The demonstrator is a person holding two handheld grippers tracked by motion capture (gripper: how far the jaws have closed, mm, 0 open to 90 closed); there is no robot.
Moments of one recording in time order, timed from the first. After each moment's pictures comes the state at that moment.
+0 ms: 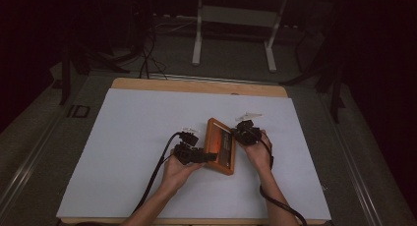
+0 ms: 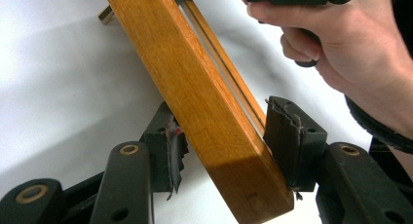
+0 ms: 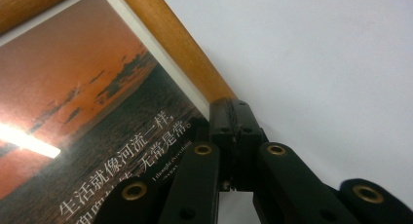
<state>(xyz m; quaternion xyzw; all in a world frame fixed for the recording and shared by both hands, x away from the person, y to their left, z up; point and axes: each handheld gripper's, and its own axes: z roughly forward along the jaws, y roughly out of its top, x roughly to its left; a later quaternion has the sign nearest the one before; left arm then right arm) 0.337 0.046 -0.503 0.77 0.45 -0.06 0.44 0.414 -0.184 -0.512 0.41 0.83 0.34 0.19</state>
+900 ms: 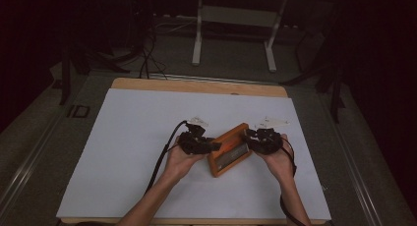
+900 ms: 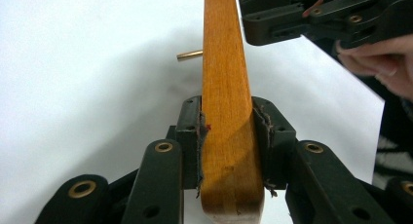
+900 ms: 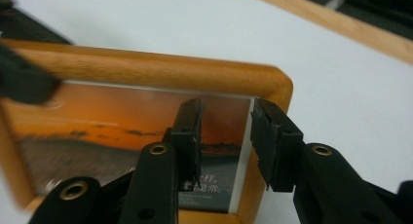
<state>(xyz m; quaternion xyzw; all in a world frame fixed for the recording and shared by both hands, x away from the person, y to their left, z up) 0.347 0.037 -0.461 0.82 0.35 0.01 0.46 0.356 -0.226 -0.458 0.35 0.82 0.40 0.20</state>
